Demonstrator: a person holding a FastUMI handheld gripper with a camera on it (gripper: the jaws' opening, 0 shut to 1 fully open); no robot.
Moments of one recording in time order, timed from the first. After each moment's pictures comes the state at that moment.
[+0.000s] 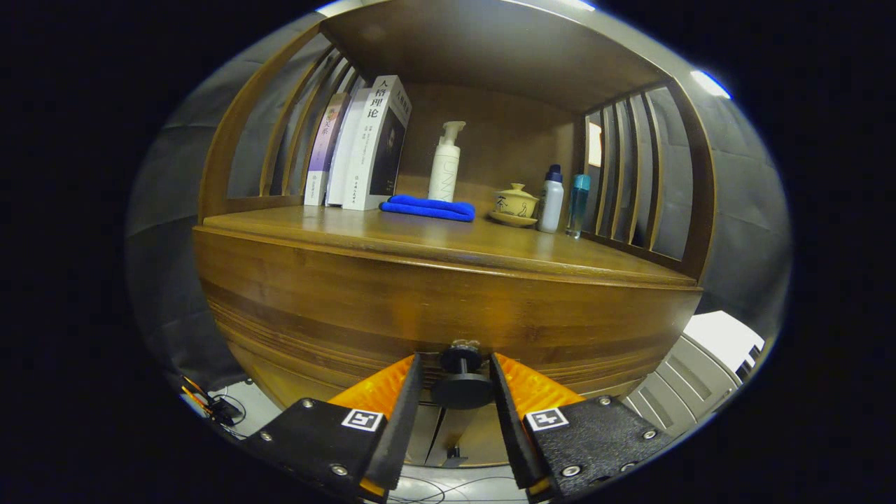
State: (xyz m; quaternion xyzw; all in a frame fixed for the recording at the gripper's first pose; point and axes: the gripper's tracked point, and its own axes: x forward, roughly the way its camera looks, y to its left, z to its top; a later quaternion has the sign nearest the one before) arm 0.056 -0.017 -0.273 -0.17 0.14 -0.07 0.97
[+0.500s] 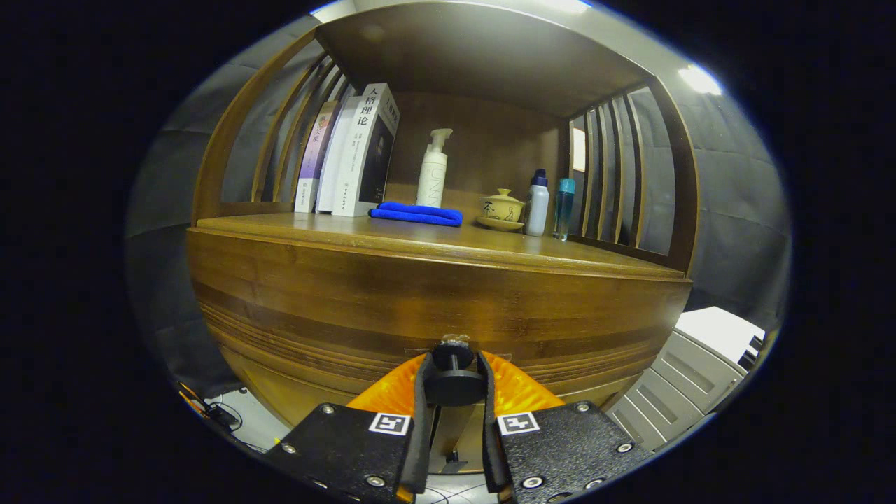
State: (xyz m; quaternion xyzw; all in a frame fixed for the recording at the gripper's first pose) arm 0.055 -0.024 -0.273 -0.16 0.12 -0.08 0.98
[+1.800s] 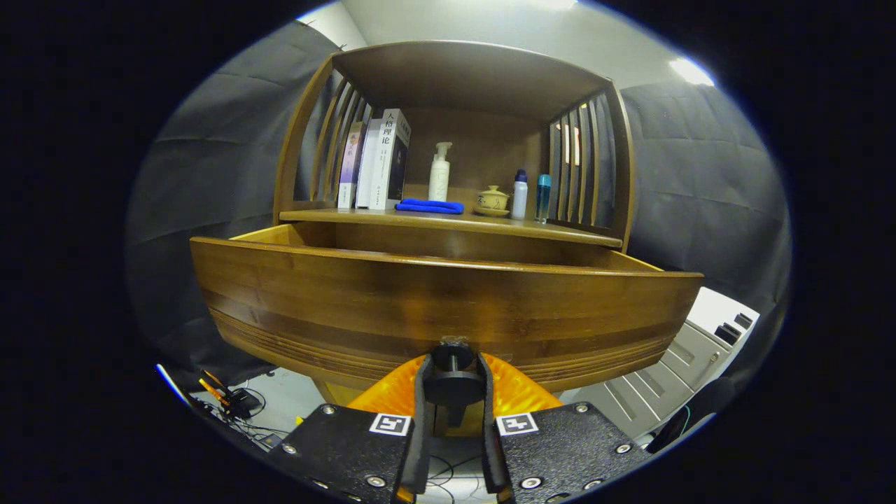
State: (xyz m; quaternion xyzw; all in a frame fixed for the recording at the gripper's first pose) arm -0.107 -0.014 -0.274 -0.14 0.14 -0.06 0.98
